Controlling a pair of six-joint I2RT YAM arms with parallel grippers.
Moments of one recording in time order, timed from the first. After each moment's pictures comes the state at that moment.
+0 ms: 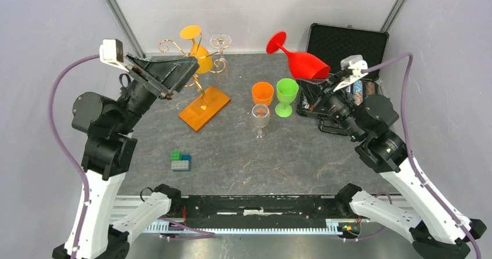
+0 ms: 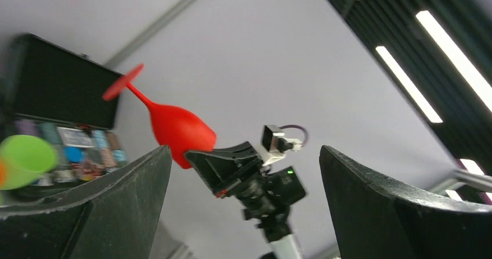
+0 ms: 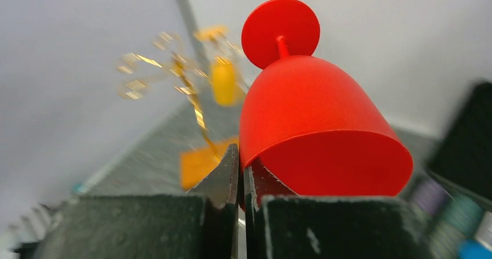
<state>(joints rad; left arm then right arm) -0.36 0.86 1.40 -0.11 0.38 -1.24 0.69 0.83 1.10 0.01 0.02 0.23</state>
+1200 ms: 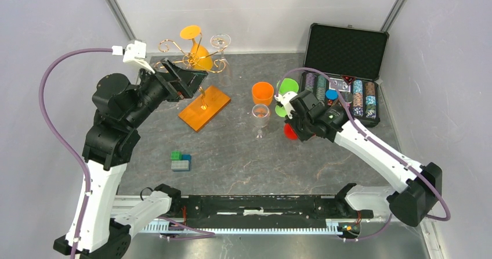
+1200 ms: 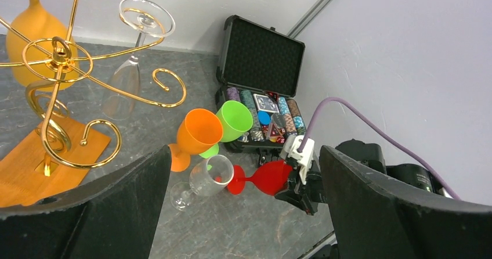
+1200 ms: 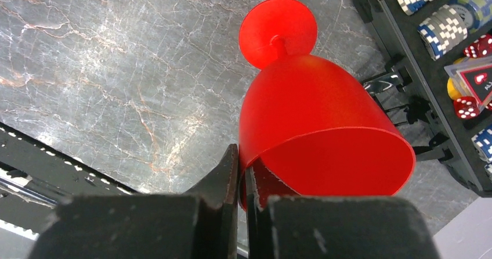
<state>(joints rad) -0.36 0.92 1.50 -0.61 0.15 -0.57 0.69 1.23 1.12 -0.91 0.13 -0.04</state>
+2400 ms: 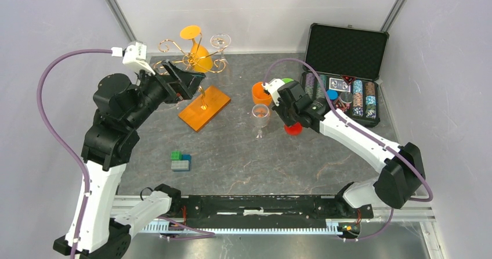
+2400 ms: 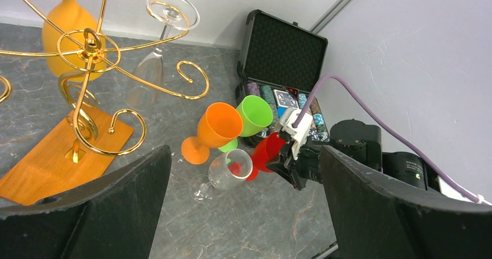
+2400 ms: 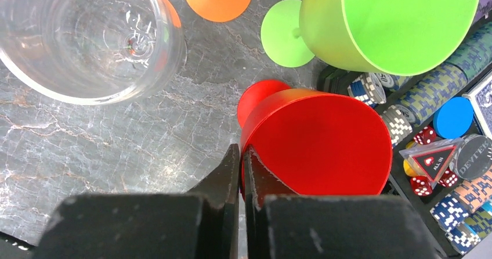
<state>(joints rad) -0.36 0.92 1.51 -0.67 0.10 -0.53 0.69 1.41 1.17 -0.63 0.19 -0.12</state>
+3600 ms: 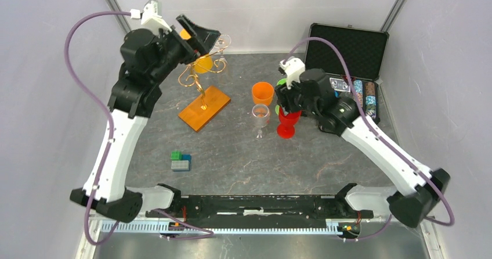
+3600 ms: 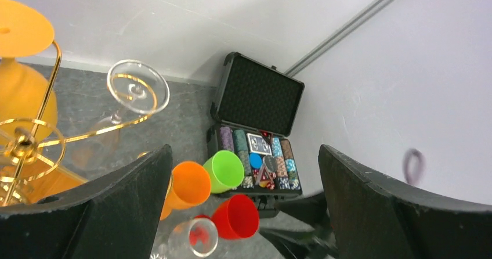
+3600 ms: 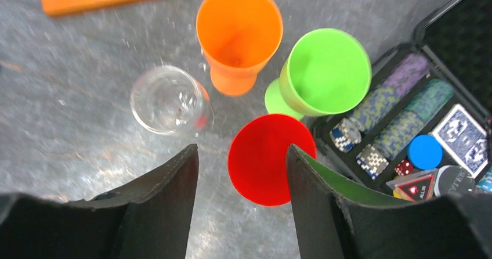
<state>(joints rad) -0.36 1.22 1.71 -0.50 0.09 -0.66 0.66 1.28 1.30 -0.59 0.11 -0.03</state>
